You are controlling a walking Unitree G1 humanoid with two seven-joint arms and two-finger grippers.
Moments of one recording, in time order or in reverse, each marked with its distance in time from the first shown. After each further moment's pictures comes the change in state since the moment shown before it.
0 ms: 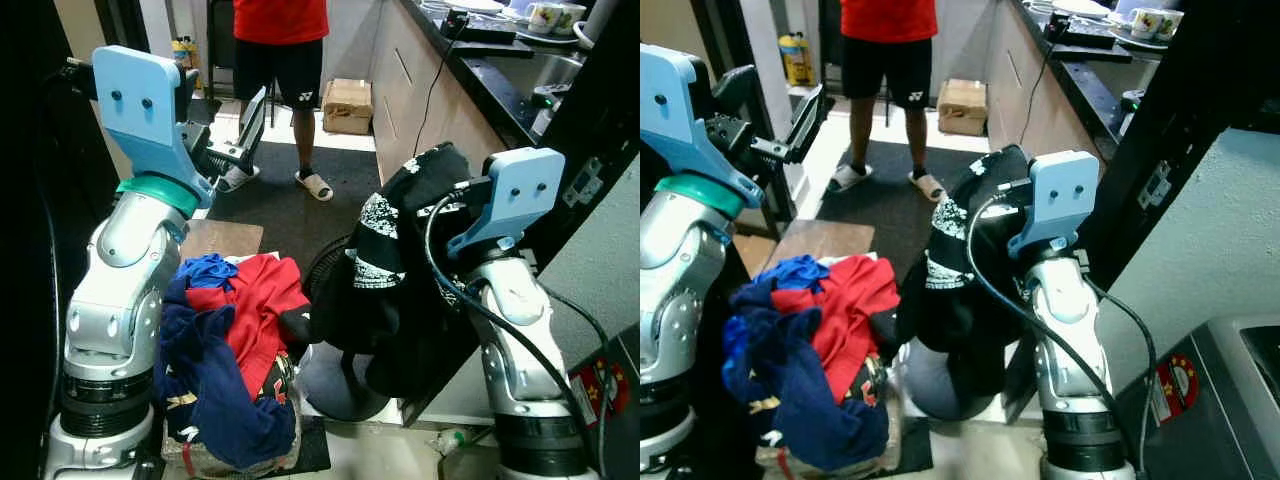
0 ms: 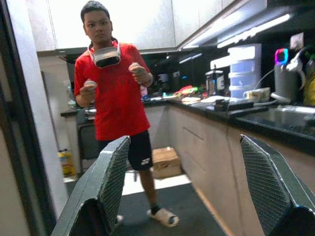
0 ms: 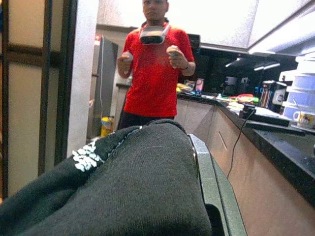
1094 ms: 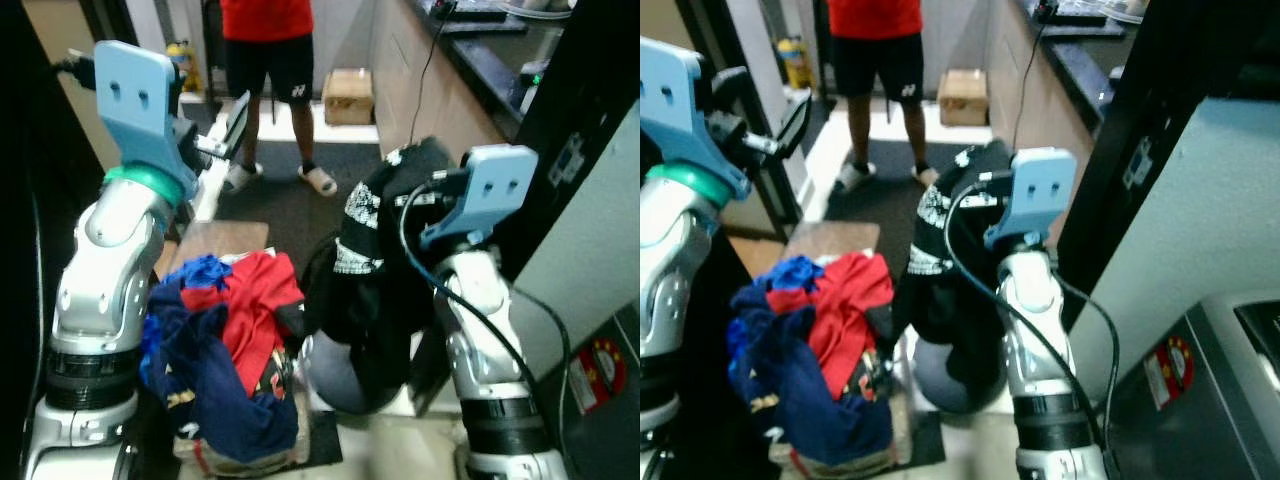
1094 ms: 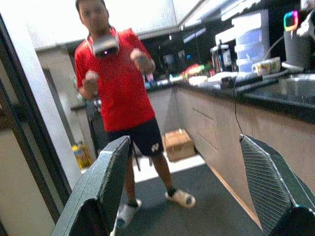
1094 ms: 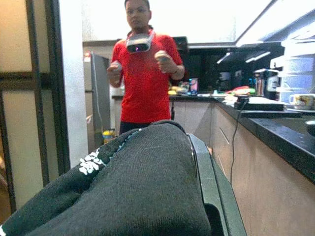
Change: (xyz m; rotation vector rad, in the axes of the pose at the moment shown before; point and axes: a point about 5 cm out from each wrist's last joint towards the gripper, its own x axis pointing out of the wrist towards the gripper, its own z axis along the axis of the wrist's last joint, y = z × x) left arm 0.007 0.019 -0.018 0.038 0.062 0.042; right arm 0.011 0.016 -0.010 0.051 -0.007 -0.020
